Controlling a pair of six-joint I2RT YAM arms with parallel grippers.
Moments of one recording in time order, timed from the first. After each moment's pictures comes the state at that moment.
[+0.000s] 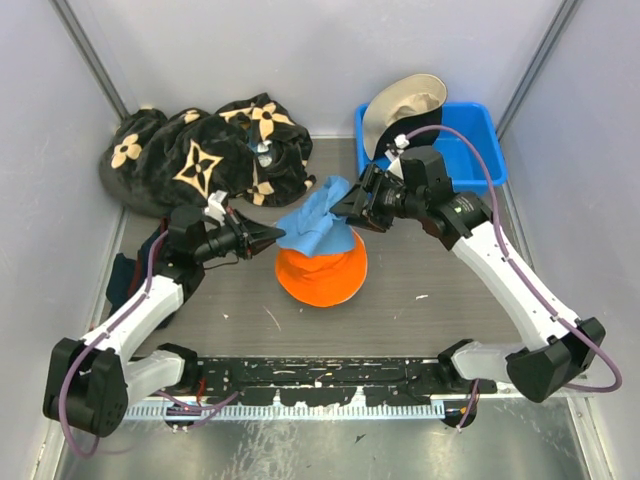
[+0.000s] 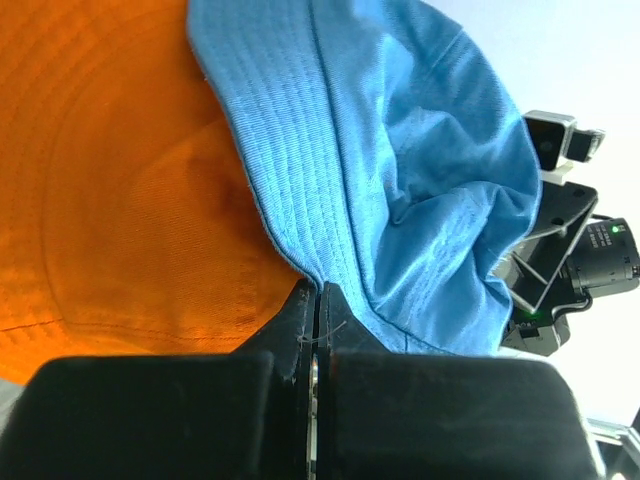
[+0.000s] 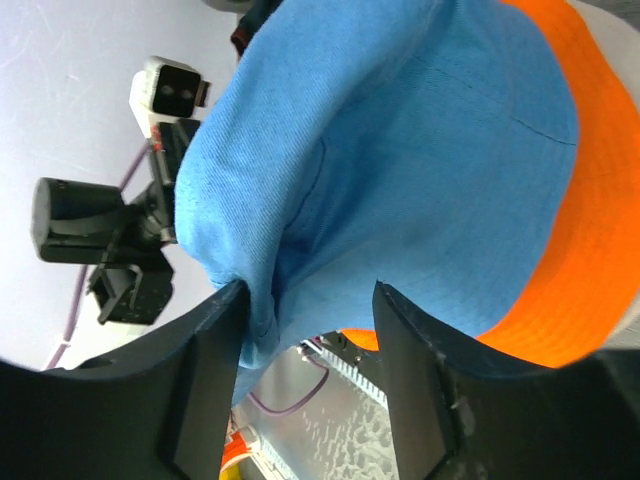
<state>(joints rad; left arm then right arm) -0.31 1.08 0.56 0.29 0.69 -1.48 0.50 1.27 1.37 -0.67 -0.40 0.89</state>
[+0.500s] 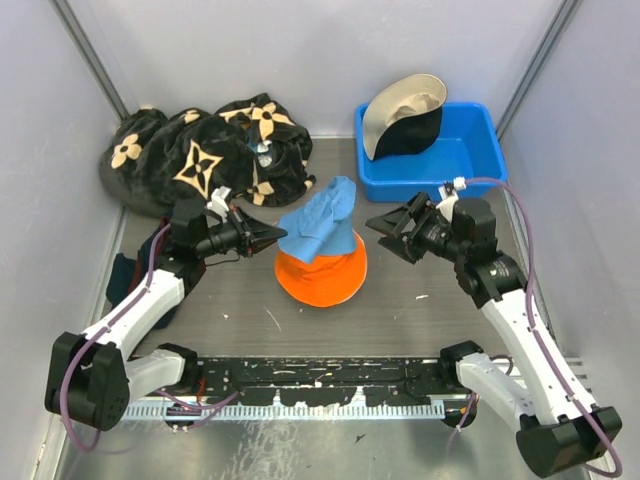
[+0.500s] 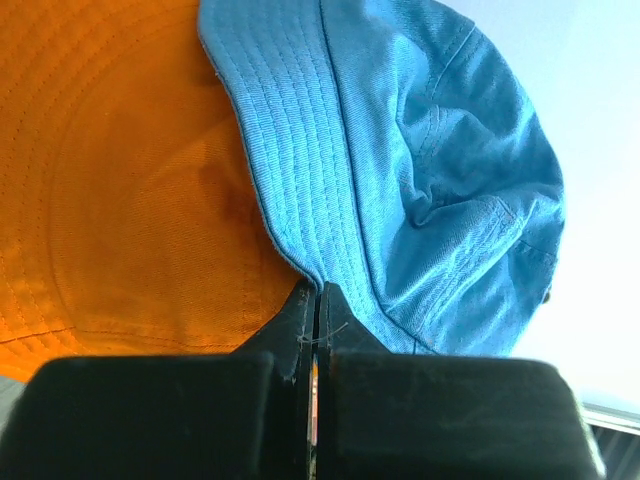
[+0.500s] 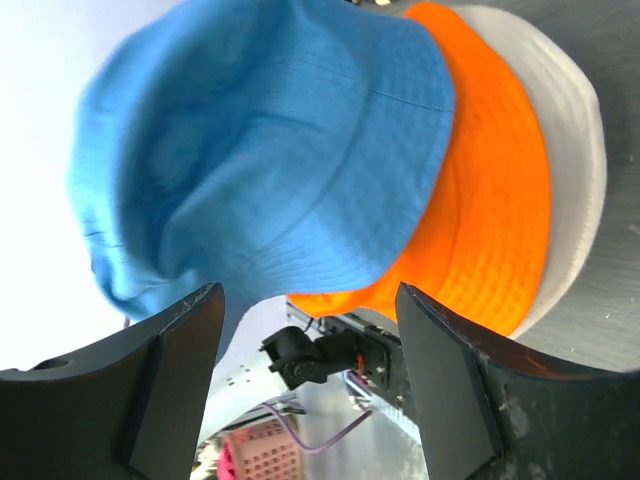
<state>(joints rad) -0.31 1.12 0.63 0.22 0.72 -1.38 0.30 0.87 0.95 -0.49 -0.44 1.05</state>
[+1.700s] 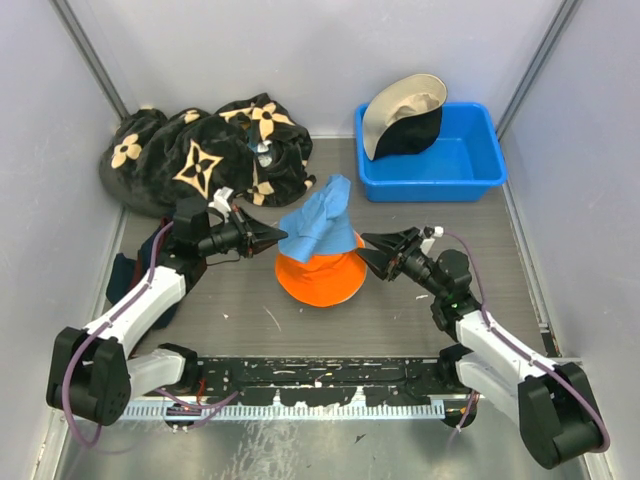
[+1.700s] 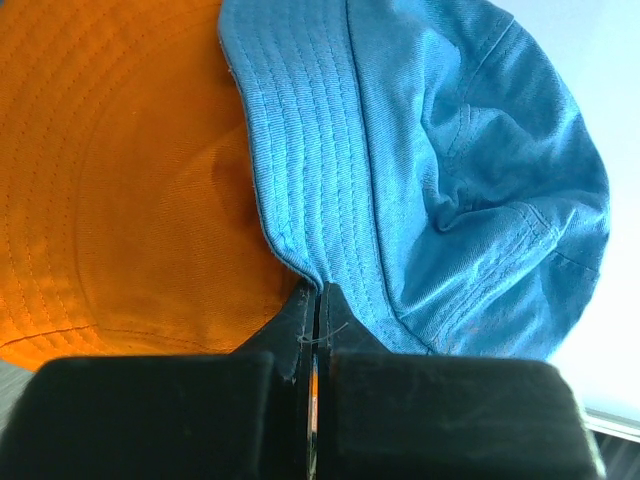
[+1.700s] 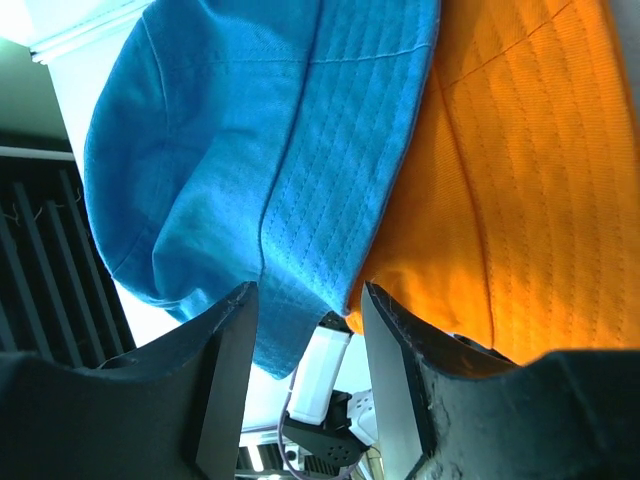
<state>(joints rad) -0.31 1.15 0.65 0.17 0.73 -1.34 0.33 0.88 0.23 0.68 -0.51 1.90</state>
